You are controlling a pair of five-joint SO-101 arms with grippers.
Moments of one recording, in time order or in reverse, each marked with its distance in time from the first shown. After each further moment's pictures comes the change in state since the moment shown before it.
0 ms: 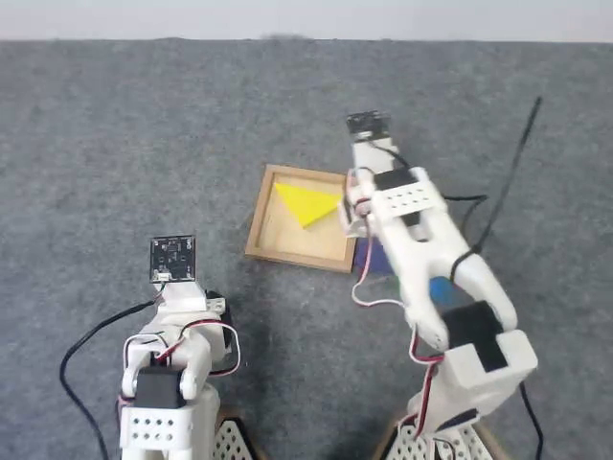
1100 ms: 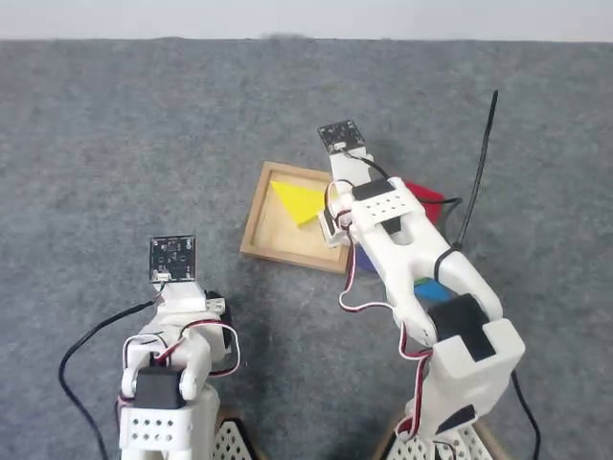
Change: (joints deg) left arm 0.0 0.0 0.0 0.0 0.0; right arm -2.2 4.4 2.1 -6.6 1.1
